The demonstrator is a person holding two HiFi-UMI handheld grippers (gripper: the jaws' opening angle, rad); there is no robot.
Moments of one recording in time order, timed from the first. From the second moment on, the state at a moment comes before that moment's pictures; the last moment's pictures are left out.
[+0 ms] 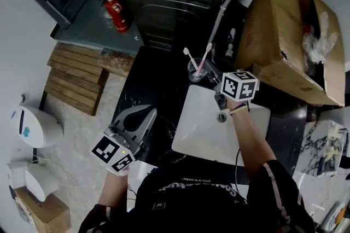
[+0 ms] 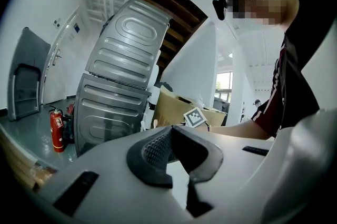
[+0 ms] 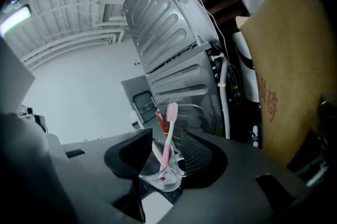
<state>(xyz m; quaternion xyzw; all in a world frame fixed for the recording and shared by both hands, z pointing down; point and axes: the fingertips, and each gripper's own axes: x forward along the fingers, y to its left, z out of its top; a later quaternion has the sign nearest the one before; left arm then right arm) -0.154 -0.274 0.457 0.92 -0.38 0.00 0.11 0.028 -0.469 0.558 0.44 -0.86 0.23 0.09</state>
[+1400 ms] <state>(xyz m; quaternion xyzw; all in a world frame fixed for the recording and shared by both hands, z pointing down) 0.062 -0.238 0.372 0.98 -0.19 -0.05 -0.01 0.143 -0.203 0.360 0.50 -0.87 -0.04 0.03</state>
